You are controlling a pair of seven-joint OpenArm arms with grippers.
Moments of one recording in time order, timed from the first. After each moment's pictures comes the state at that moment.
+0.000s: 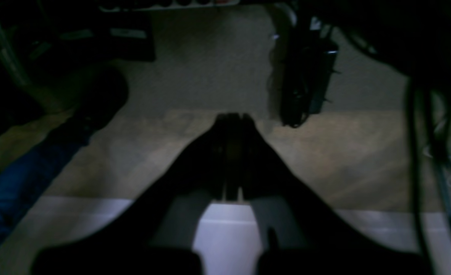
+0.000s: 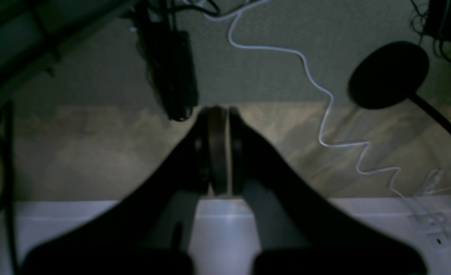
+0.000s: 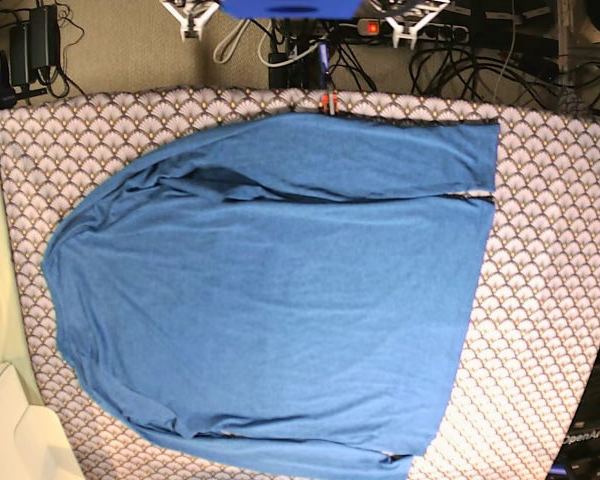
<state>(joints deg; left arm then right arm) 2.1 -3.0 4.1 1.9 -2.2 -0.8 -0.9 -14.6 -0.3 2.8 25.6 -0.8 0.1 -11.5</state>
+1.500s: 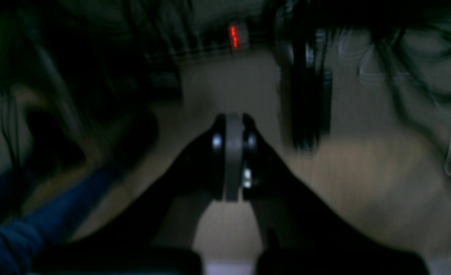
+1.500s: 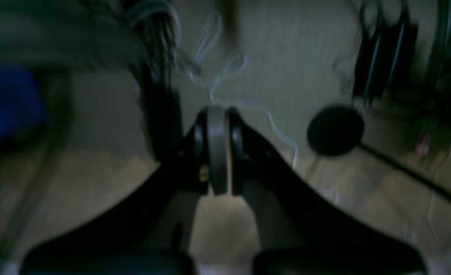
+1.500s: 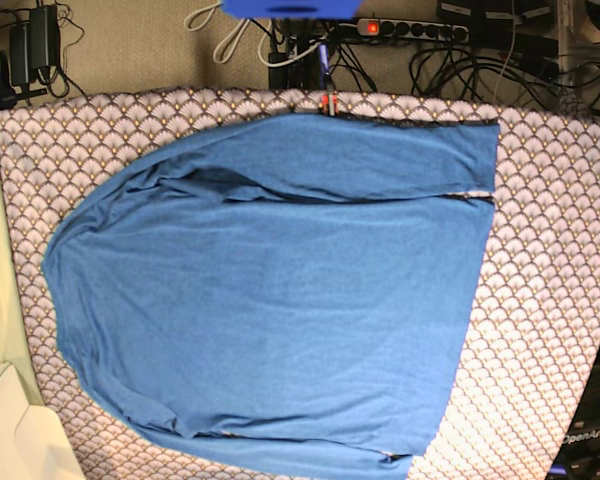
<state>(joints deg) 50.8 -11.0 3.7 74.7 -4.6 -0.5 -0.7 -55.7 2.8 3.1 84.8 -0.4 0.5 -4.8</state>
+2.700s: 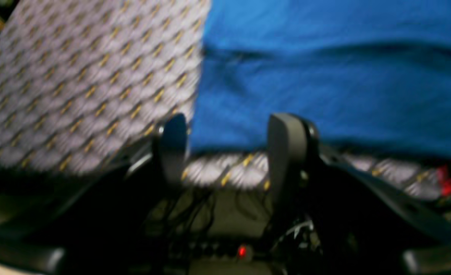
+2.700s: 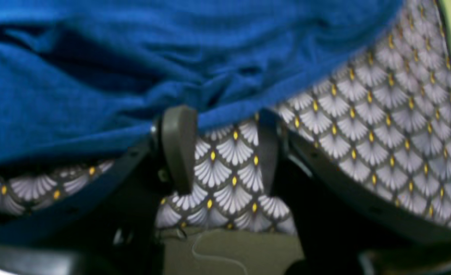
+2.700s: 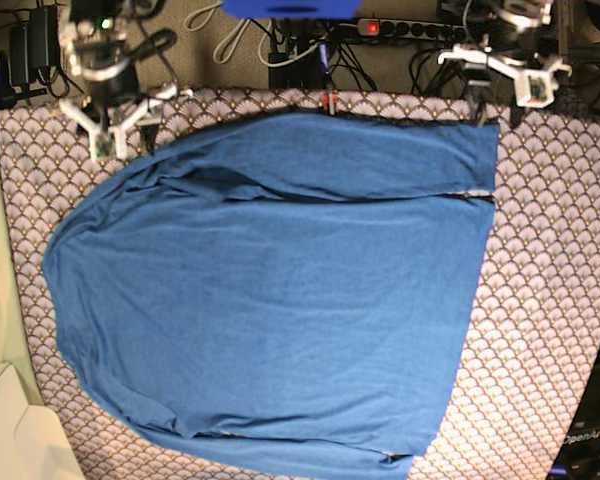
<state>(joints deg) 49.1 -15.0 -9.7 109.9 -17.3 -1.7 -0.8 -35.5 5.1 7.7 116.4 -0.4 8.1 -30.1</state>
